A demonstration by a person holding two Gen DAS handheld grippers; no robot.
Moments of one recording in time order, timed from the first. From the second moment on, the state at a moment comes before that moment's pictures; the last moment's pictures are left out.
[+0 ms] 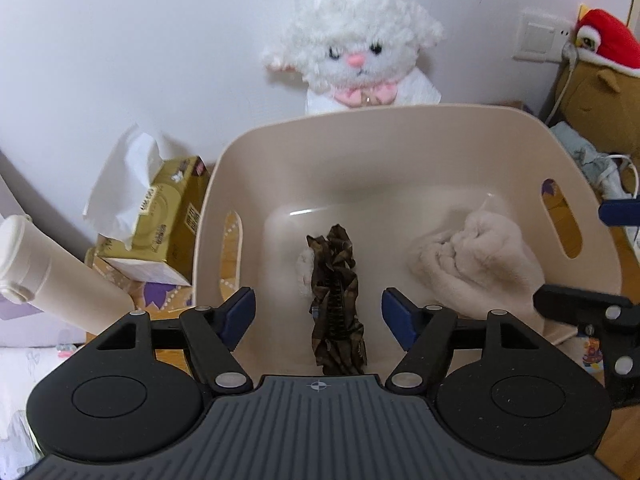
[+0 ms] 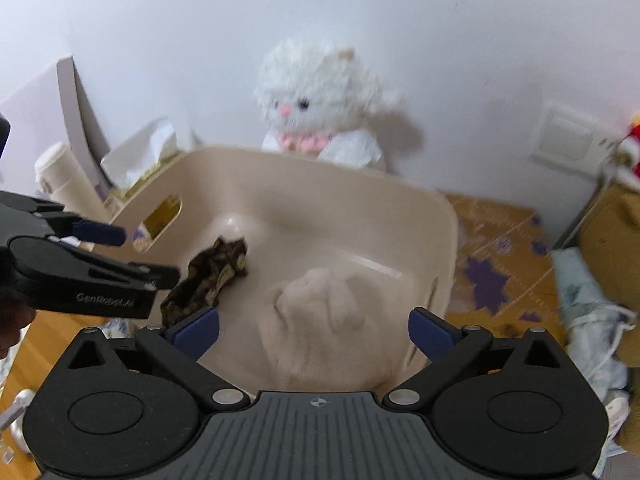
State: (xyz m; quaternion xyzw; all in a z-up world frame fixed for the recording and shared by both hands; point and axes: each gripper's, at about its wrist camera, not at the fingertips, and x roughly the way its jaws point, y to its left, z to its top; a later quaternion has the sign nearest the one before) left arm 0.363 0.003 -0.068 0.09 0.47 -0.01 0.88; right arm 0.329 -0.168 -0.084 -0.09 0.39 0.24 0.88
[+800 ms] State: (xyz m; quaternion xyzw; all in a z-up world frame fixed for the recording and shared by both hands) left arm 0.259 0.034 -0.021 0.06 0.44 0.00 0.90; right arm 0.218 -0.207 -0.047 -0.06 0.38 0.27 0.88
